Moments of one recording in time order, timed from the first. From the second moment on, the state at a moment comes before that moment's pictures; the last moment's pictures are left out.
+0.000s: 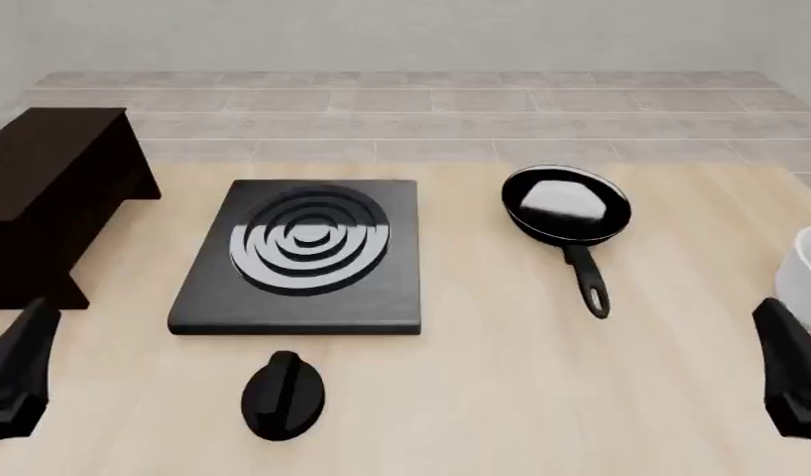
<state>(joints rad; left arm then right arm) 0.00 0.06 -0.06 0.05 -0.03 -0.01 0.06 -0.06 0.05 0.01</state>
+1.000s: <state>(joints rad) -0.06 0.20 -0.05 -0.14 -0.02 0.00 0.00 0.00 0.00 0.00</state>
